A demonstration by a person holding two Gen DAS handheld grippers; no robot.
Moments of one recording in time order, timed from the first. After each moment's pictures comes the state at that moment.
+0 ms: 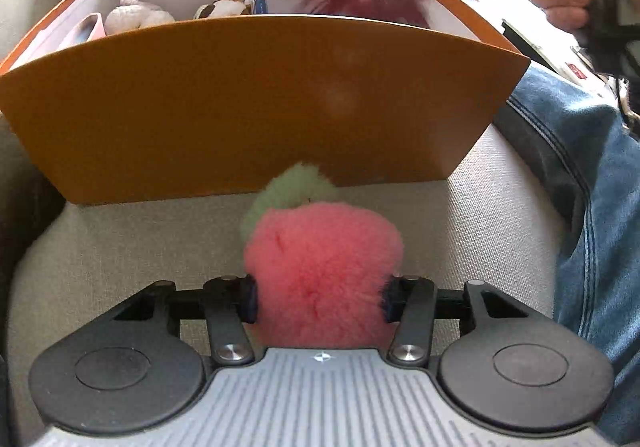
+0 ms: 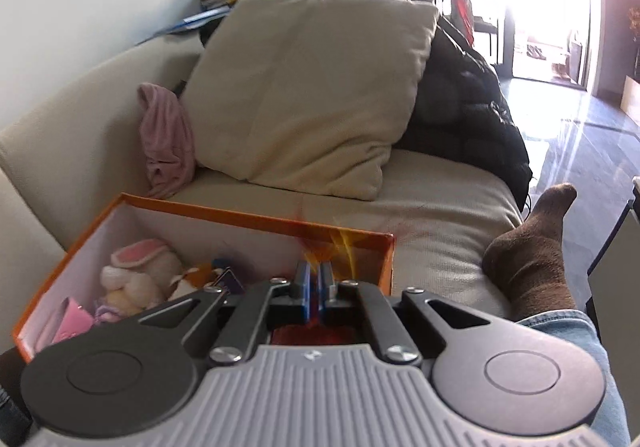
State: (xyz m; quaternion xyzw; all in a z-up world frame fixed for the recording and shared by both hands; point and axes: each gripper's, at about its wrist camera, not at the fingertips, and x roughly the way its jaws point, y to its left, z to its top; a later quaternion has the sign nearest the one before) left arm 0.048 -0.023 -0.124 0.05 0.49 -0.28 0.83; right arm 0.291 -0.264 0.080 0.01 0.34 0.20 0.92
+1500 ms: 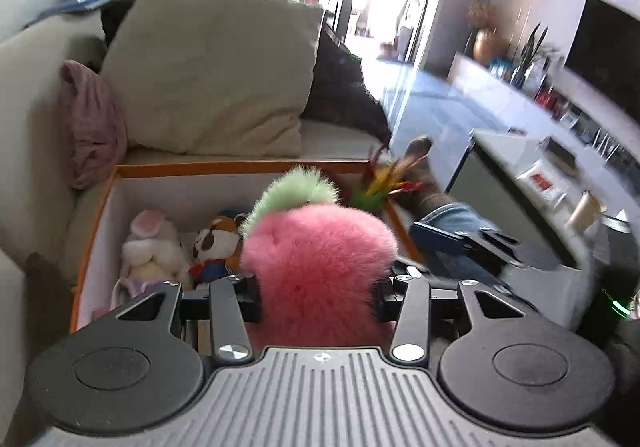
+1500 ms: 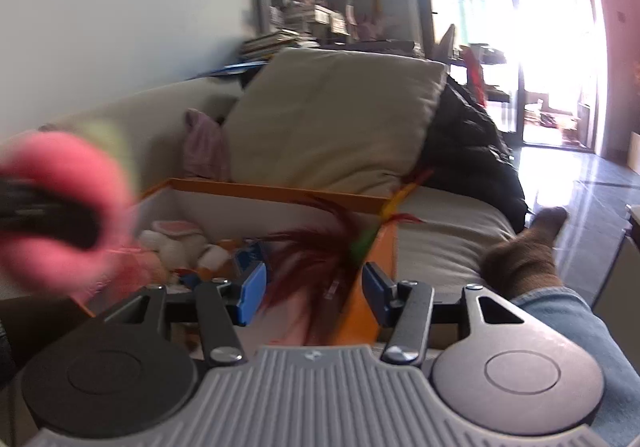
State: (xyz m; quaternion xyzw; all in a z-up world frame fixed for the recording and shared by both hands) left arm 0.127 -0.047 0.013 0.02 0.39 -0.31 0.87; right arm 0.191 -0.292 0.049 0.00 0.21 0.25 0.95
